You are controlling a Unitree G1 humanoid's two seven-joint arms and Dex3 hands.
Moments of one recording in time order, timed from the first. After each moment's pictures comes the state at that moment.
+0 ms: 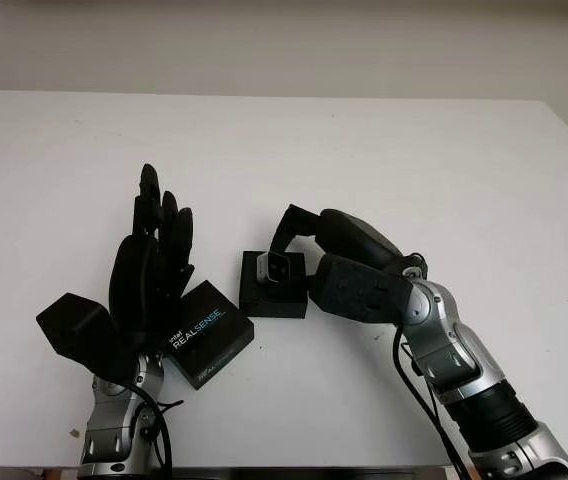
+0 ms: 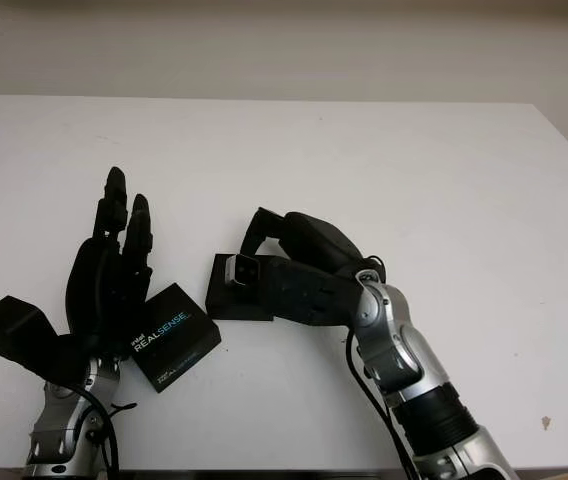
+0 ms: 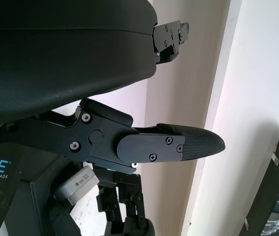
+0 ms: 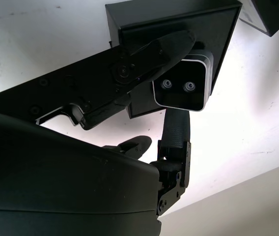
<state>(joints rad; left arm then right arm) -0.07 0.03 0.11 -0.04 -0.23 -0.11 -0.14 -0.43 -0.30 0.33 0.03 -0.52 0.18 0.29</state>
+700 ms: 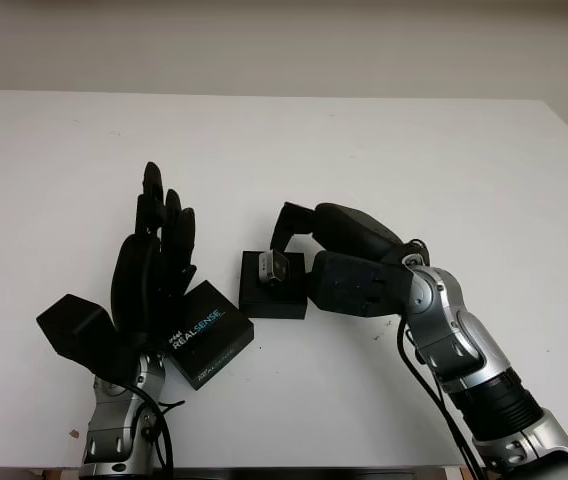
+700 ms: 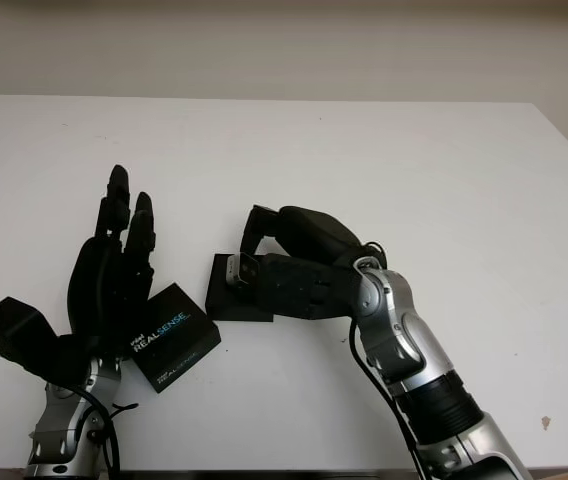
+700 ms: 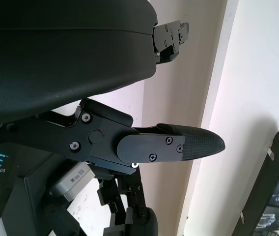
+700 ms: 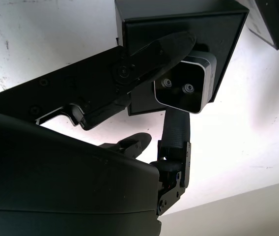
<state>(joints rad) -0.07 0.02 0.11 -0.04 -0.24 -0.12 -0.15 -0.47 -0.32 0.35 0.02 -0.58 0.19 0.36</state>
